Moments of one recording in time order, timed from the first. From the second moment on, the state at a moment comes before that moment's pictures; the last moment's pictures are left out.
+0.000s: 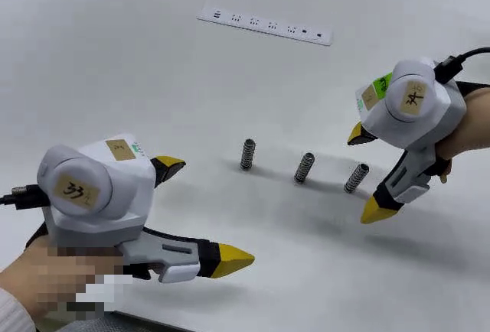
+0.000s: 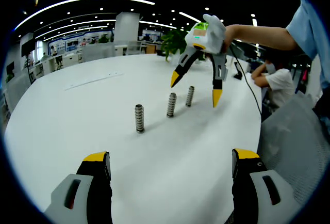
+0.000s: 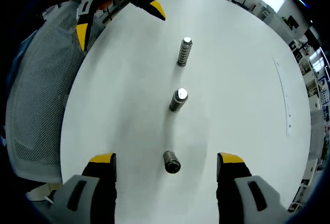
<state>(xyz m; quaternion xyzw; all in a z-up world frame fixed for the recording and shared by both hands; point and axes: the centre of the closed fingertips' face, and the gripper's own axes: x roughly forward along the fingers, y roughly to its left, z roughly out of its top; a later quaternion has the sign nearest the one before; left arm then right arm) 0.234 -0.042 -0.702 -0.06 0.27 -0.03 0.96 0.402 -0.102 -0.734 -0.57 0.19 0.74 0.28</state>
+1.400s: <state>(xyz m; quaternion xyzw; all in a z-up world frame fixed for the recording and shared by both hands) 0.226 -0.038 -0.695 -0.06 0.27 -0.02 0.96 0.376 -0.174 -0.718 -0.38 0.22 0.75 0.49</state>
